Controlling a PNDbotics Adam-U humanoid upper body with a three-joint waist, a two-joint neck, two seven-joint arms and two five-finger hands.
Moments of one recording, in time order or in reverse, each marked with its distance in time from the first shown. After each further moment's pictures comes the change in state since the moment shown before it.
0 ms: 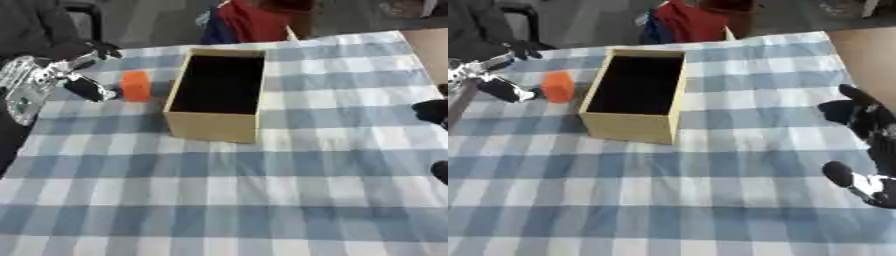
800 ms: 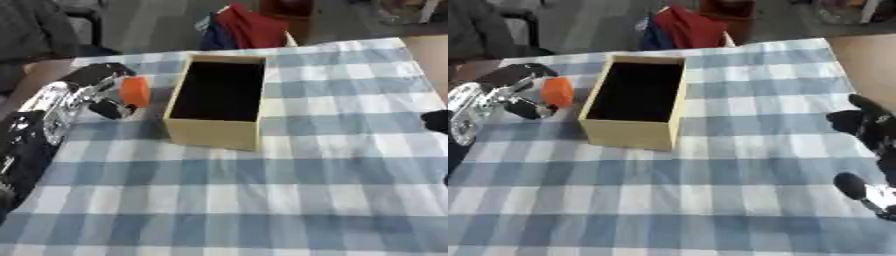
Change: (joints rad) left arm -0.004 -0.066 -0.002 0.087 -0.093 0.042 0.132; right arm -0.003 0.002 0.000 -0.005 -0.017 0.004 0.004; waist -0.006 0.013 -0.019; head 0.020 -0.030
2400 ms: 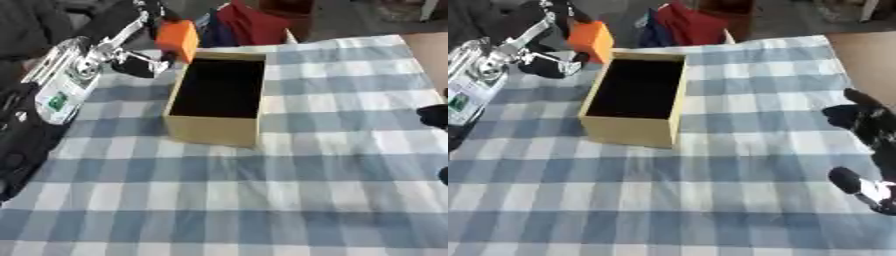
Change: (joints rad) left arm -0.009 0.034 -0.134 -0.531 0.276 0.048 0.019; right arm 0.000 0.004 0.000 0.000 0.000 -0.005 0.005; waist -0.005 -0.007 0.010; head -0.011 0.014
